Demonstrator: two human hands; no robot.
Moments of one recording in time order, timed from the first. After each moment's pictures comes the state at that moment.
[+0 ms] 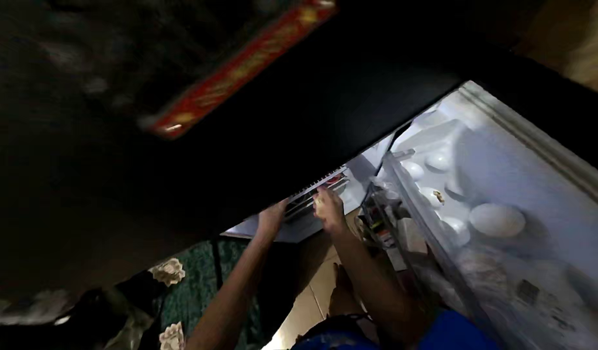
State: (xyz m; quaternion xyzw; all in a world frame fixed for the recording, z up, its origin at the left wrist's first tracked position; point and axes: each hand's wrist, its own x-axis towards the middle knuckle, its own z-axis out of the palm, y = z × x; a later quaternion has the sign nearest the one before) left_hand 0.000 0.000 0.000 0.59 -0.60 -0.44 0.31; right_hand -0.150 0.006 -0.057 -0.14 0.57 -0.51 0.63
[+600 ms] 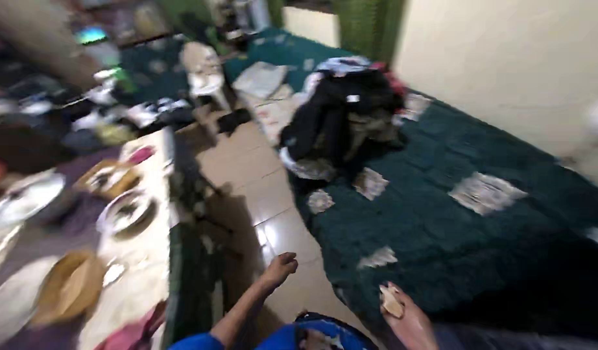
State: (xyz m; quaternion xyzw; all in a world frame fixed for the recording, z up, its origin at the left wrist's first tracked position) left_hand 0.265 0.581 -0.067 0.76 0.03 -0.41 0.51; right_hand 0.129 0.296 -0.062 -0.39 0.49 -0.02 0.78
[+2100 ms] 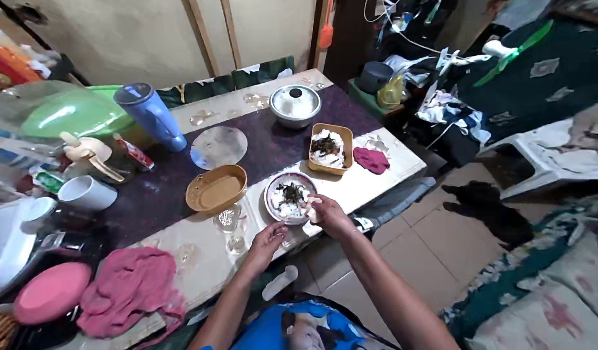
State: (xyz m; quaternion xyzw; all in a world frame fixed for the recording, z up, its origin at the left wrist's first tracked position) left_hand 0.460 0.921 -0.017 0.50 0.51 0.27 0.65; right_hand 0.669 0.949 0.018 -0.58 -0.30 0.65 0.40
